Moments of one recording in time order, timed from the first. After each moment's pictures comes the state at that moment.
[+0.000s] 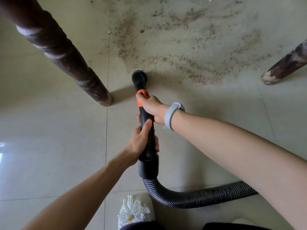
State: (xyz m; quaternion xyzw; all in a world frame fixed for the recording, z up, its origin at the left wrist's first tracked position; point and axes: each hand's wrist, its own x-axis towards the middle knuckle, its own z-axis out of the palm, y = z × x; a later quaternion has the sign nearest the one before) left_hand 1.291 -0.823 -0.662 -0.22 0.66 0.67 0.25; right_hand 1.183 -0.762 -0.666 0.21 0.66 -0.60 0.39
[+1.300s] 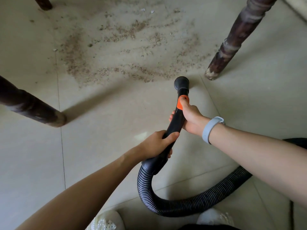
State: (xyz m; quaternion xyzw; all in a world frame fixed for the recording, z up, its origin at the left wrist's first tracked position) left_hand 1.272 -0.682 -0.664 0.07 0.74 0.49 0.46; right_hand 1.224 -0.539 -0.664 0.46 0.52 -0.70 0.15
